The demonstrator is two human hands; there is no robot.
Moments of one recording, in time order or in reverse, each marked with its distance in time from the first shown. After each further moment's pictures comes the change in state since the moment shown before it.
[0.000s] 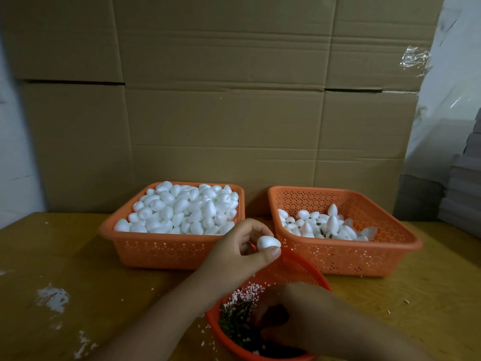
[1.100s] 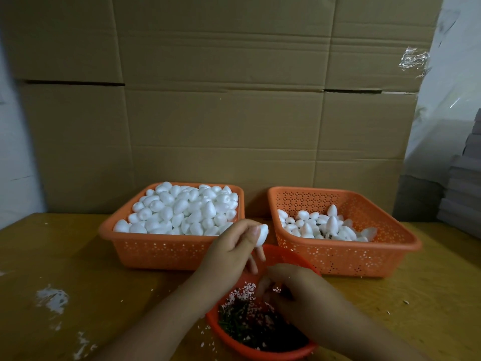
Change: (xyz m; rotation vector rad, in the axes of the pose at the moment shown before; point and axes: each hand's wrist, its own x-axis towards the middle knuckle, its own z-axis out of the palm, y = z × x) left_hand 0.003 -0.004 0.001 0.053 0.127 0.007; right_hand 0.001 0.004 0.001 0.149 0.321 -0.059
